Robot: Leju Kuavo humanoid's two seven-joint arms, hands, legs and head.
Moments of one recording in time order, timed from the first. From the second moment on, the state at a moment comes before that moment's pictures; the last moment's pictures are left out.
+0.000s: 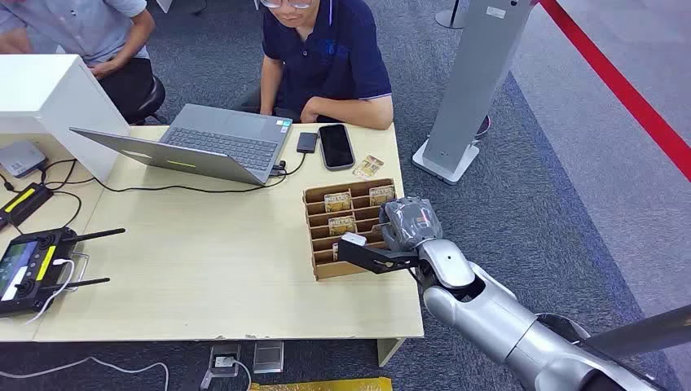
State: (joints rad) left arm -0.11 0.02 -0.92 -0.20 0.90 0.16 -0.24; right arm -0.63 -0.24 0.96 -1.13 0.83 -0.10 0.40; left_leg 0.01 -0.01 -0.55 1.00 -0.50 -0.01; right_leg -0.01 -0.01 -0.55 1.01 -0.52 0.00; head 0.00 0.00
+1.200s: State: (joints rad) left arm -0.10 0.04 -0.93 -0.20 0.94 0.17 -0.26; right arm -0.72 -0.28 0.94 -1.30 0.75 0.08 0.54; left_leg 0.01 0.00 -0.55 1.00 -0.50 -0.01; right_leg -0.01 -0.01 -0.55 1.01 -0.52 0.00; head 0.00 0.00
